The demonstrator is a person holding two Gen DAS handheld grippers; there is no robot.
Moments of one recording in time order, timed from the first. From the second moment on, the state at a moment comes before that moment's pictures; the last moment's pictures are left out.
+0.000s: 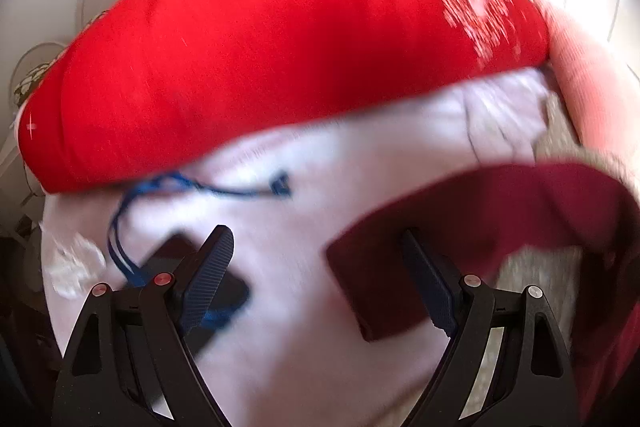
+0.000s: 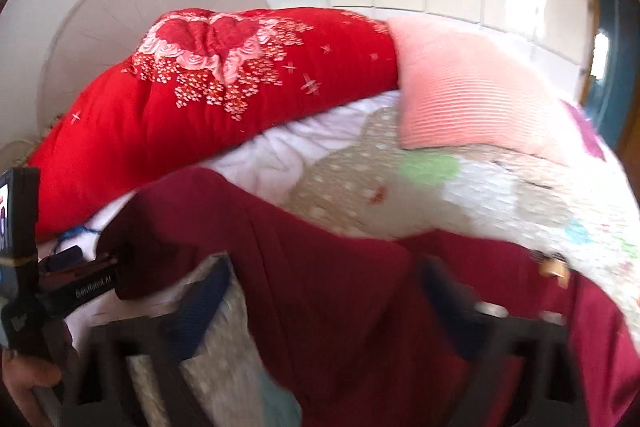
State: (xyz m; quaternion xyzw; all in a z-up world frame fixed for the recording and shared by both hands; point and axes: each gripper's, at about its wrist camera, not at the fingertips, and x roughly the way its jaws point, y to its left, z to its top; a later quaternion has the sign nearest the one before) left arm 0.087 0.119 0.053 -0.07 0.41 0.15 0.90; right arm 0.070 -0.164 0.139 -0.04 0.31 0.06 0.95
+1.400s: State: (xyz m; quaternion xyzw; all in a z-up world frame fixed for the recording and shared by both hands) left arm 0.049 0.156 0.041 -0.12 0.41 0.14 0.89; right arm 0.097 -0.132 0.170 -0.05 0.32 0.23 0.92
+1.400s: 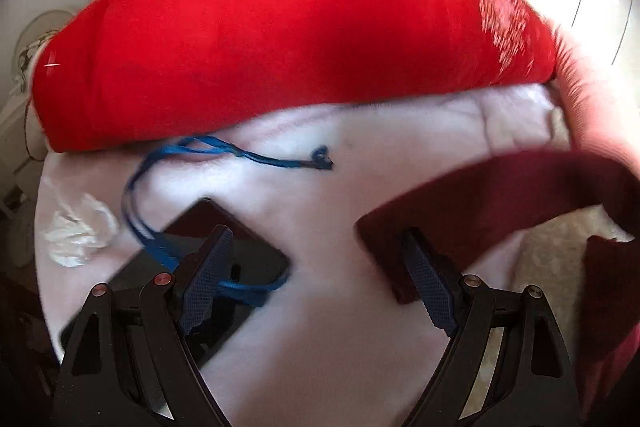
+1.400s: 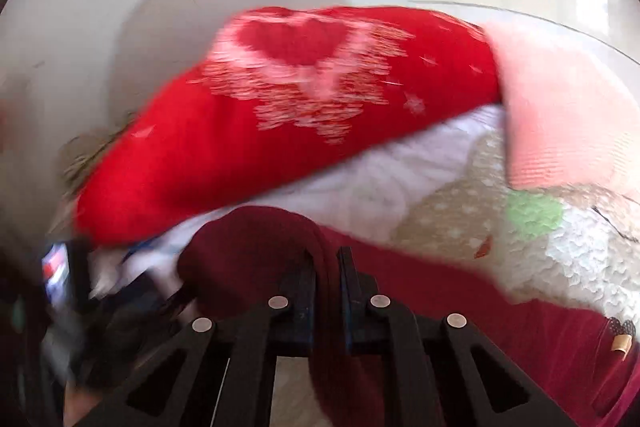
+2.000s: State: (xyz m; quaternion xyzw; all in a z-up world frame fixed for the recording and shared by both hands) left arm 0.022 0.162 0.027 -0.37 0.43 0.02 0.82; right arm -0.005 -0.122 0.080 -0.16 0.41 0.28 0.85
